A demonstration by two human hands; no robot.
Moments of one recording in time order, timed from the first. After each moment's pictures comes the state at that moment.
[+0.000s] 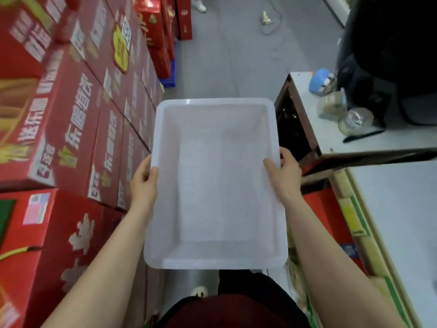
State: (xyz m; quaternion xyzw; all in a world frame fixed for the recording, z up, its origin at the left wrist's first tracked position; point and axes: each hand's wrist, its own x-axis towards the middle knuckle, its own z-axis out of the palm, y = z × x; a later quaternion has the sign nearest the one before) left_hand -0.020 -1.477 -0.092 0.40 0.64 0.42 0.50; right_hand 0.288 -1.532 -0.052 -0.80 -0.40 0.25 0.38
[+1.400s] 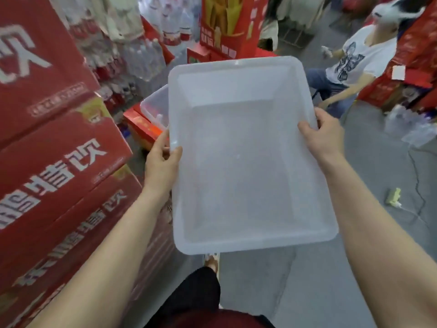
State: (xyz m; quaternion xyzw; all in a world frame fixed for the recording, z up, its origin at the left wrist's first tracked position) left_hand 0.060 -0.337 0.007 0.27 0.72 0.58 0.26; right_hand 0.327 -0.143 0.068 -0.57 -0.72 0.23 0.33
